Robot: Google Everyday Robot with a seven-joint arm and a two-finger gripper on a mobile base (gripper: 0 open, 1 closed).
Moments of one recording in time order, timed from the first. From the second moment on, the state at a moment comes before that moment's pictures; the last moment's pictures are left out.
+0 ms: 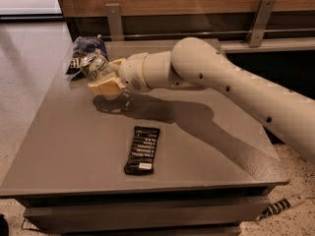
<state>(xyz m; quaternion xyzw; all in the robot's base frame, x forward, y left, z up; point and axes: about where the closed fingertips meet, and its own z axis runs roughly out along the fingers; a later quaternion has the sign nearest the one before) 0.598 0.140 0.883 -0.51 0.63 0.32 0.49</state>
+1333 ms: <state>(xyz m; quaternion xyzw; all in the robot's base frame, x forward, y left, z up) 0.562 0.122 0.850 -0.44 0.61 0.35 0.56</state>
